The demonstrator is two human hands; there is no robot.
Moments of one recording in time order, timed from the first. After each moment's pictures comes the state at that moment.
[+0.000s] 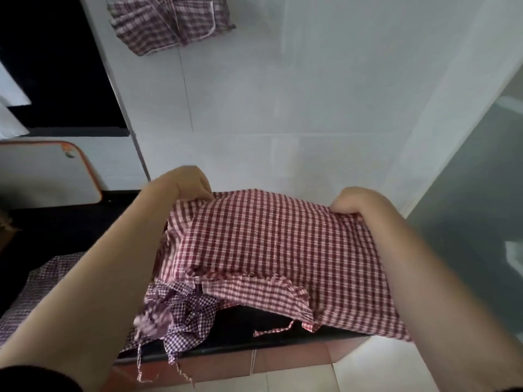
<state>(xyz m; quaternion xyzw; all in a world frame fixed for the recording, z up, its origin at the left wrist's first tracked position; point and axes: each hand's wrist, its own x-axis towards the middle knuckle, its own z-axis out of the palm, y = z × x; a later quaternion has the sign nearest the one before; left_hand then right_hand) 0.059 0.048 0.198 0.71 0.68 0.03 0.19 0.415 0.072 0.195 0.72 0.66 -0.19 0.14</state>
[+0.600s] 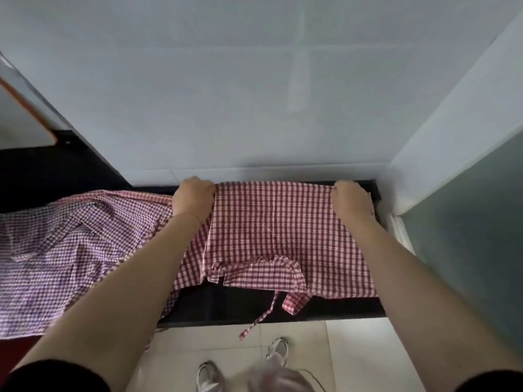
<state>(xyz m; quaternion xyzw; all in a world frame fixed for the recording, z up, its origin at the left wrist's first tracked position) 0.158 0.106 -0.024 0.62 0.78 0.05 0.04 0.489 0.165 -0.027 0.72 0.68 -0.11 -0.06</state>
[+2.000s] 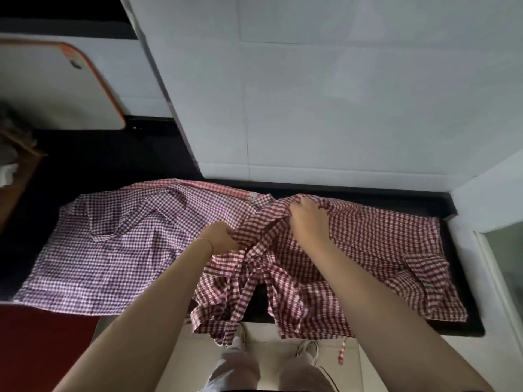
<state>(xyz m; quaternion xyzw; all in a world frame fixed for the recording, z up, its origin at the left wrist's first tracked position) 0.019 0.016 -0.057 0.50 0.76 -0.01 0.41 0.237 0.090 -0.068 0.57 0.82 -0.09 -0.02</state>
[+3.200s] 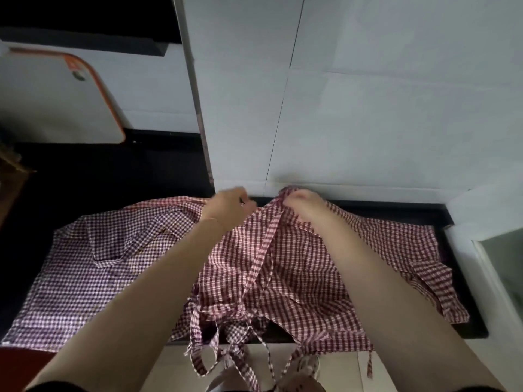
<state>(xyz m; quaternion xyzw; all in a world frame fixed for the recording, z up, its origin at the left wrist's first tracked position) -0.034 0.074 0.004 0.57 0.76 0.12 0.27 0.158 0.129 0.001 0.68 0.51 -0.51 -0.14</state>
